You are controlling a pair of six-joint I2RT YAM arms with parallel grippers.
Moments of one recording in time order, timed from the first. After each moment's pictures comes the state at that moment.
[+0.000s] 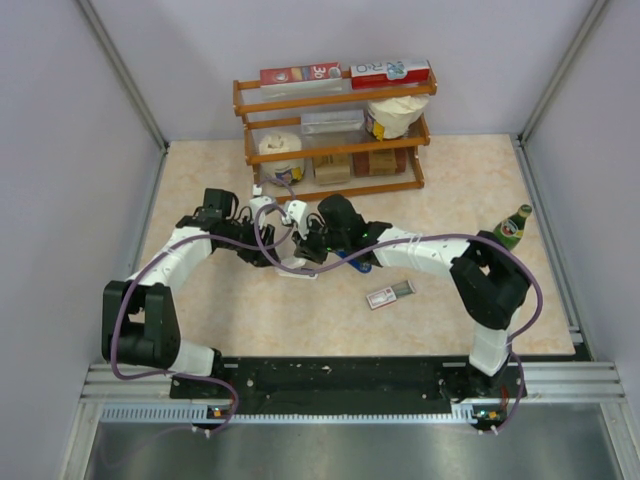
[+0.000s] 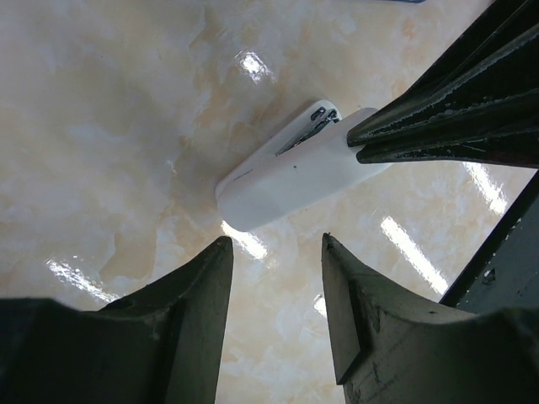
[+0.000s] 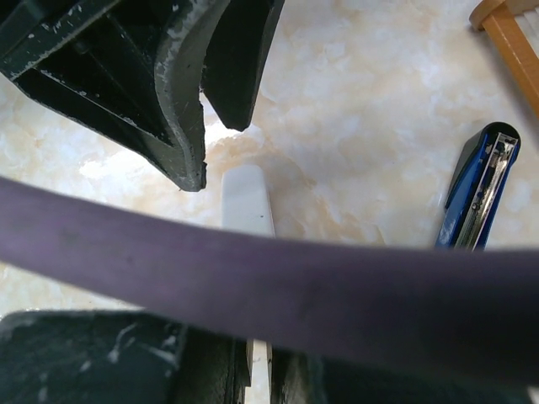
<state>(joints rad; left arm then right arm) -0.13 1.44 0.95 -0.58 0.68 0.34 0.87 1.83 1.24 0.01 -0.36 -0.23</state>
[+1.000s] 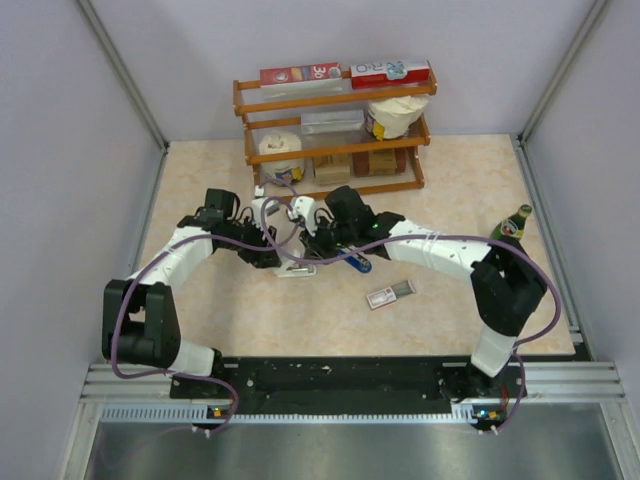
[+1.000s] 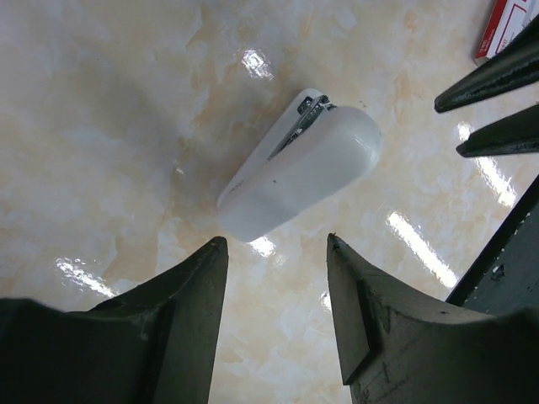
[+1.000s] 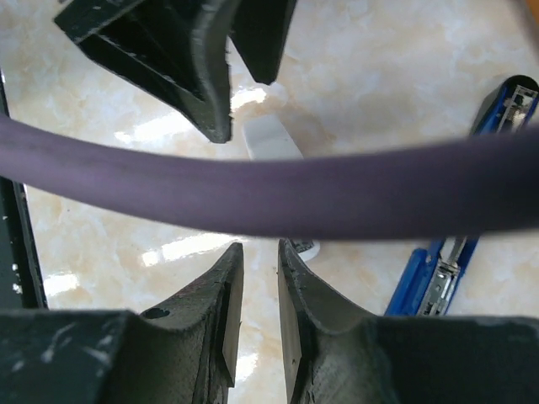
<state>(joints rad) -0.13 1.44 0.95 -0.58 0.67 0.36 0.85 1.75 1.28 -0.21 -0.41 -0.23</state>
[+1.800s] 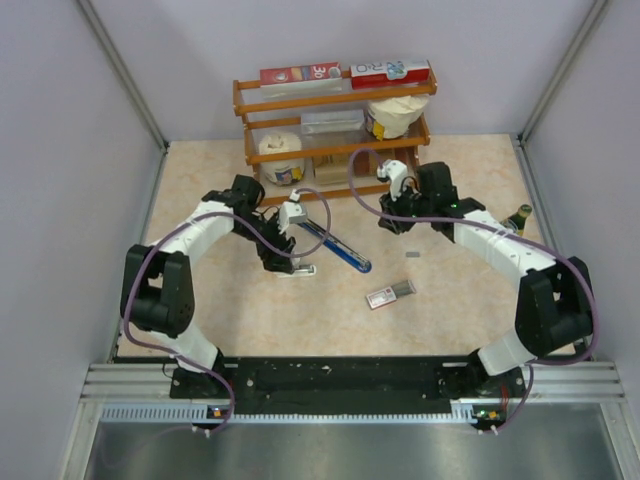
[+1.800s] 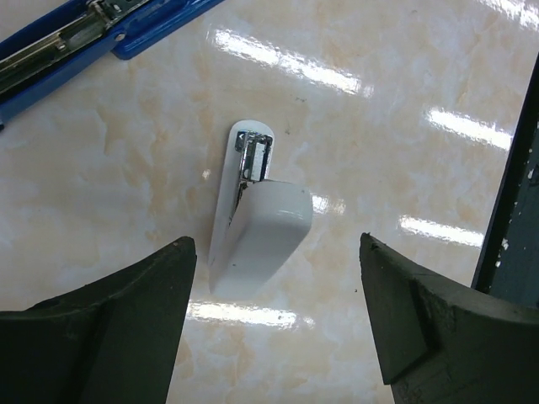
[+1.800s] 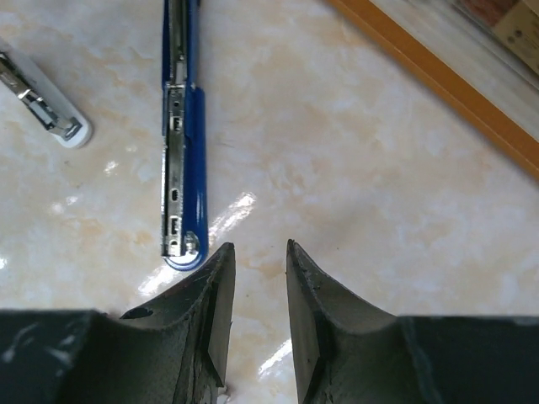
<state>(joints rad) -0.24 1.64 1.18 -0.83 0.77 0.83 0.41 1.51 1.09 -0.27 -0.41 -0.29</state>
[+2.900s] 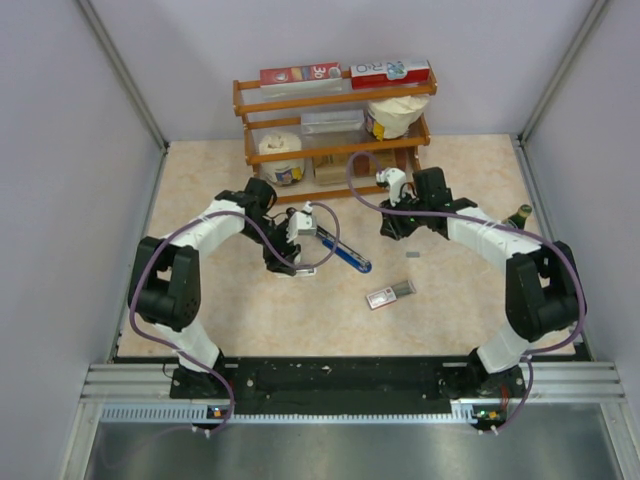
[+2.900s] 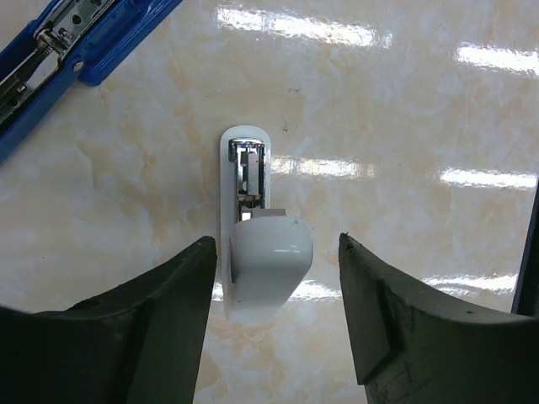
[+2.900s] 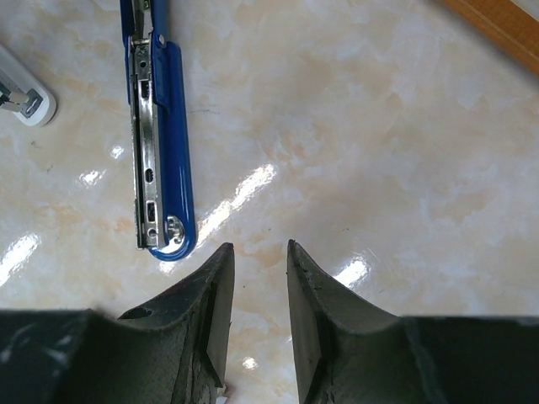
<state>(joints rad) -0.31 1.71 1.20 -0.87 0.72 1.02 0.36 1.61 1.08 -0.29 -0.41 -0.26</state>
